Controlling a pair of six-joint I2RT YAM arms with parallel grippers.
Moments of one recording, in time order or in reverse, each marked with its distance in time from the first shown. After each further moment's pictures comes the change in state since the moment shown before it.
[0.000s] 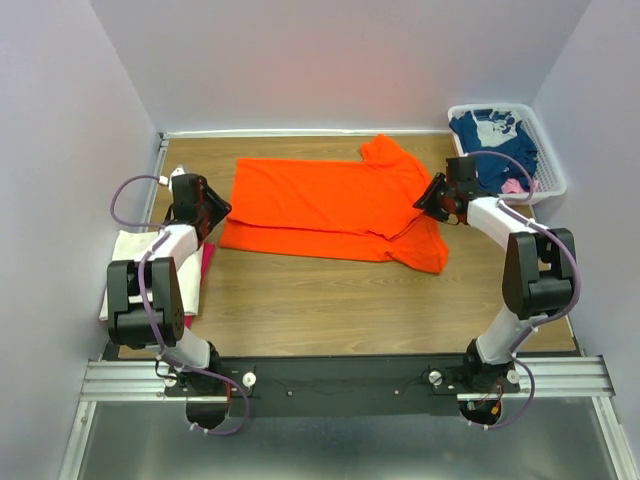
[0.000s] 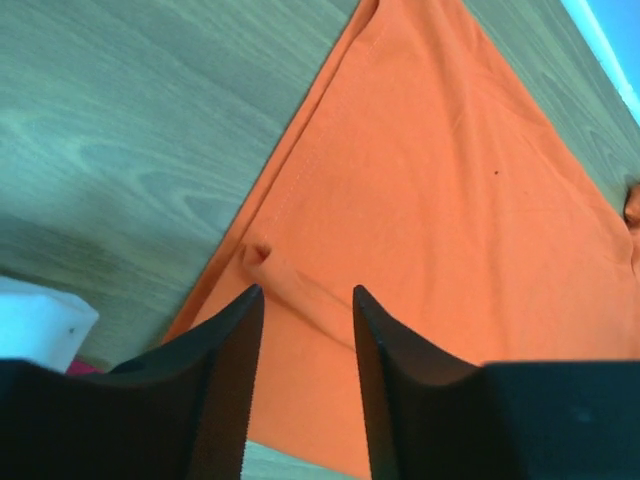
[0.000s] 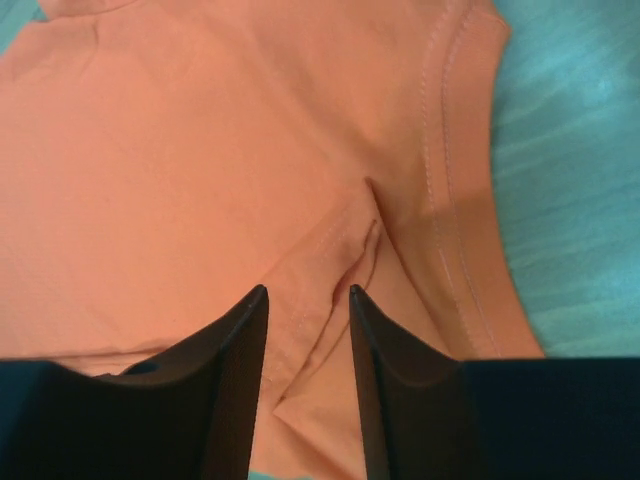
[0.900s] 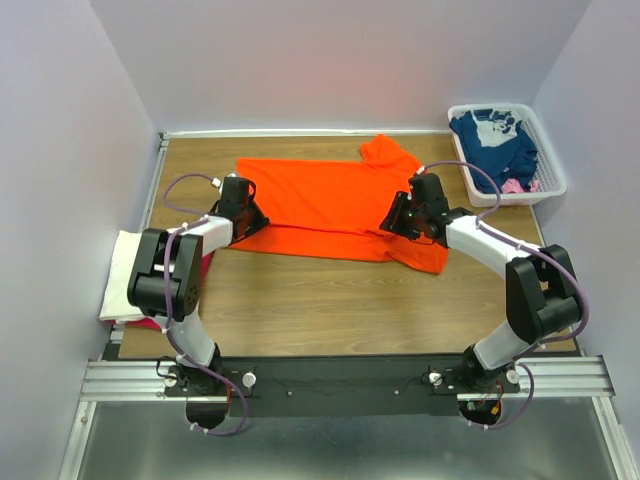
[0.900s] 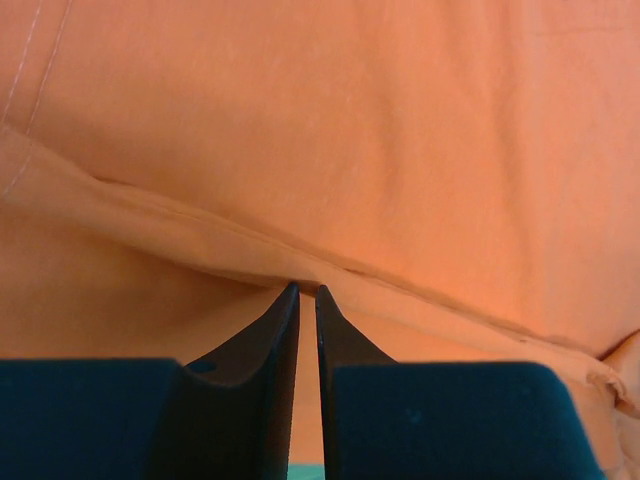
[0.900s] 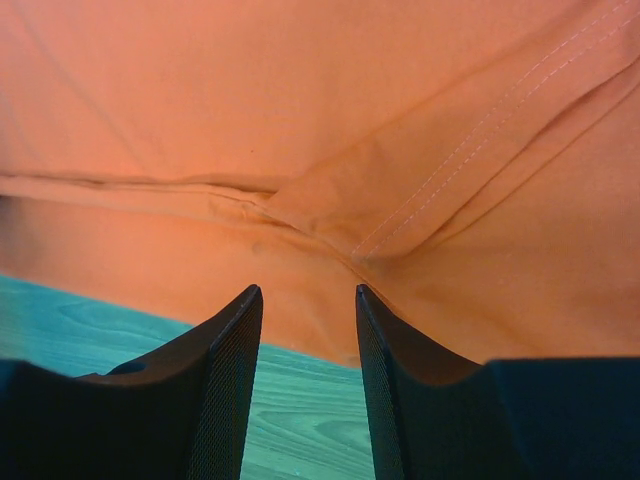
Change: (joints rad) left arm -0.254 0.181 0.047 -0.027 -0.017 -0.042; right arm 0.256 -0.129 -0.126 0.008 -0.004 -0.039
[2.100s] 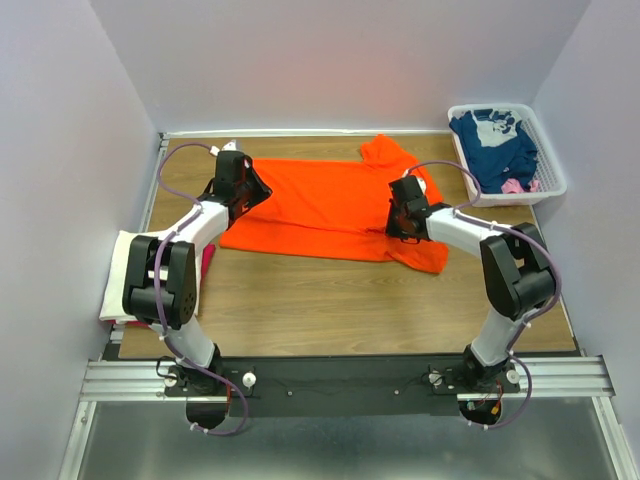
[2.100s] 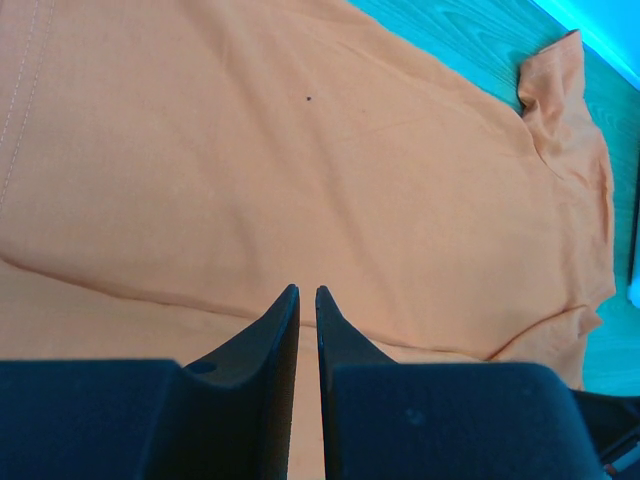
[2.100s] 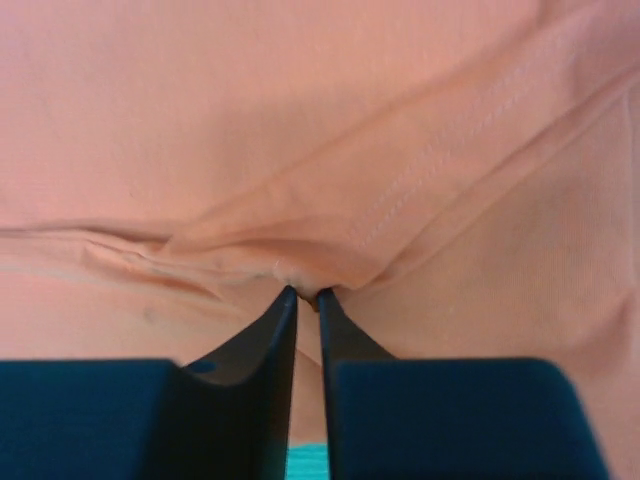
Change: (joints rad) left arm 0.000 -0.044 0.184 -0.030 0.050 0.062; right arm 0.063 0.174 0.079 -0.038 0.209 -0.084
